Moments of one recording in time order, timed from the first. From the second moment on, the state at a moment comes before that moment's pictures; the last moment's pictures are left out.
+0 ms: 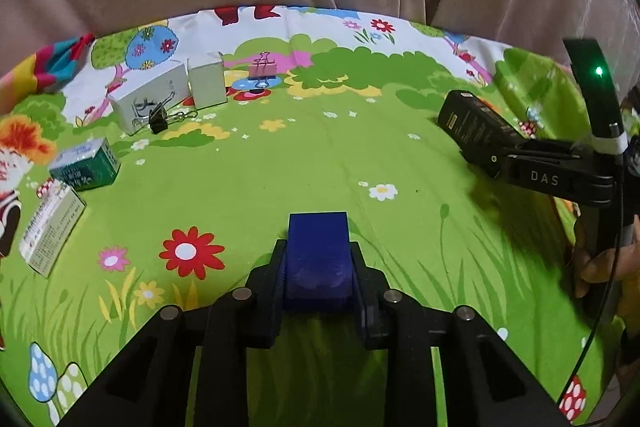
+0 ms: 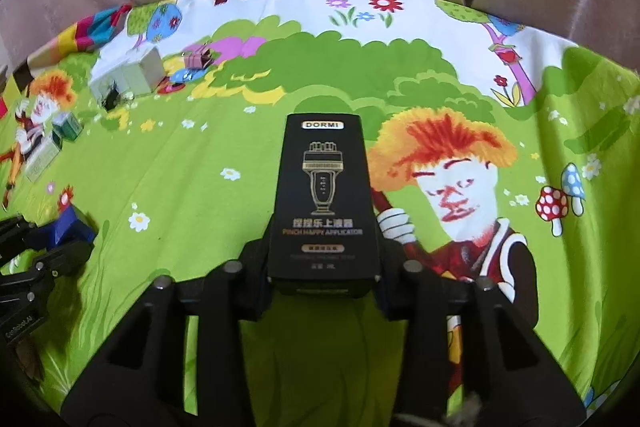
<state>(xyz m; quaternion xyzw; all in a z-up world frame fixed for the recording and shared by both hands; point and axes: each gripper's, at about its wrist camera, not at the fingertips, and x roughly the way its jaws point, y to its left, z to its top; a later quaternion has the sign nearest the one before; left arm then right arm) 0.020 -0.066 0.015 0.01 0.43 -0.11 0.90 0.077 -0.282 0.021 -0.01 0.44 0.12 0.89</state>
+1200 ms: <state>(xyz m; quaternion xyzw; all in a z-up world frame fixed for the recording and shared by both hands) -0.210 -0.073 0.279 0.01 0.02 -0.05 1.00 -0.237 -0.270 0.295 -0.01 -0.05 0.05 1.00</state>
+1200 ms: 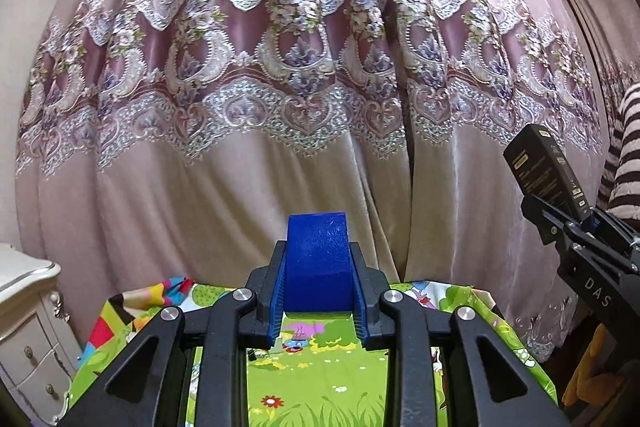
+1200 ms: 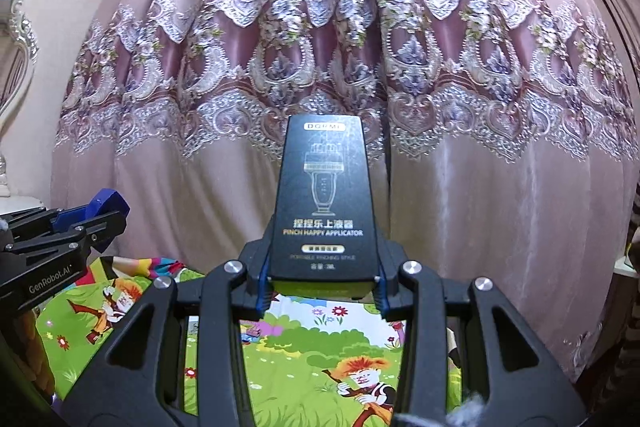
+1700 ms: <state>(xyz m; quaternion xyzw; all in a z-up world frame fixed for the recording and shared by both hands) -0.241 -0.007 0.261 -0.01 0.06 0.01 1.00 -0.248 -0.196 0.288 -0.05 -0.01 0.17 0.98</state>
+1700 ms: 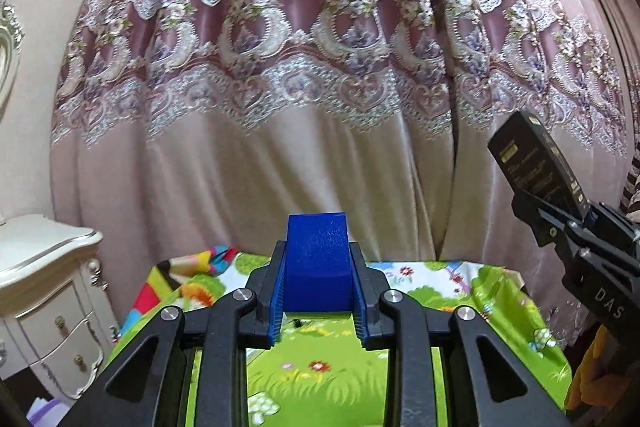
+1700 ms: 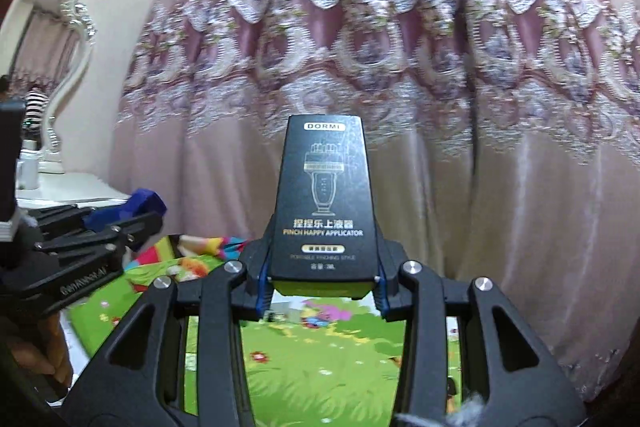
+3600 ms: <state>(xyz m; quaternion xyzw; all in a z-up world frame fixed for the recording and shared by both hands) -0.397 0.260 0.018 -0.23 0.38 0.29 0.85 -0.352 0.145 0.069 -0.36 0.31 0.60 0.65</state>
